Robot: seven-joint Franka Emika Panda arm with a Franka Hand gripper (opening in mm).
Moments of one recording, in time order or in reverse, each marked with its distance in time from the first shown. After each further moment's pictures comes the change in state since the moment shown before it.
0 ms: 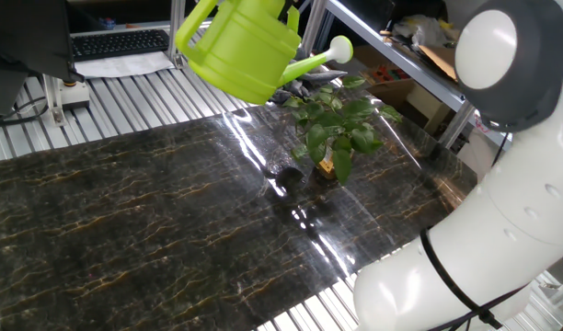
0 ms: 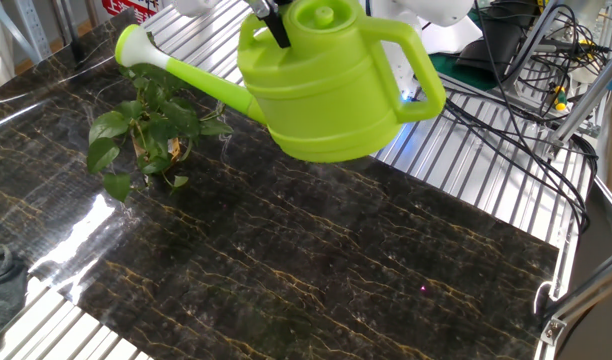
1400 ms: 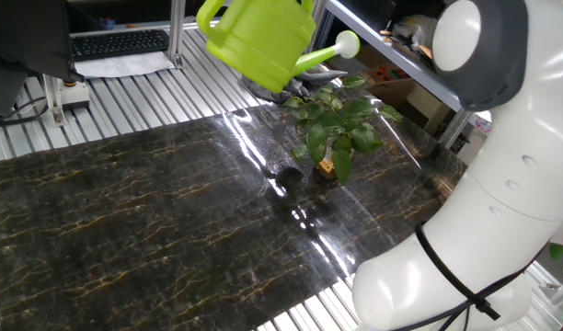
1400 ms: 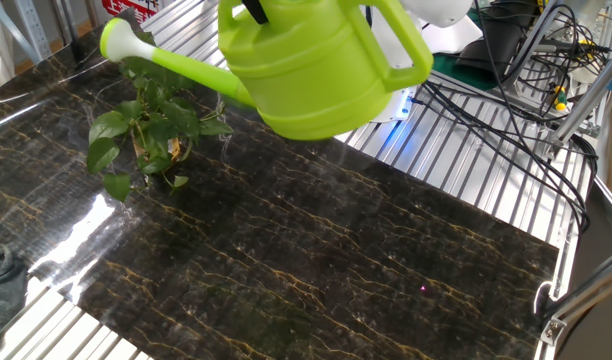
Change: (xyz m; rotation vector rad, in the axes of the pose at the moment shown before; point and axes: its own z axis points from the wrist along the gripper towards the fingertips) arm -0.015 0.002 -0.037 0.072 0.052 0.011
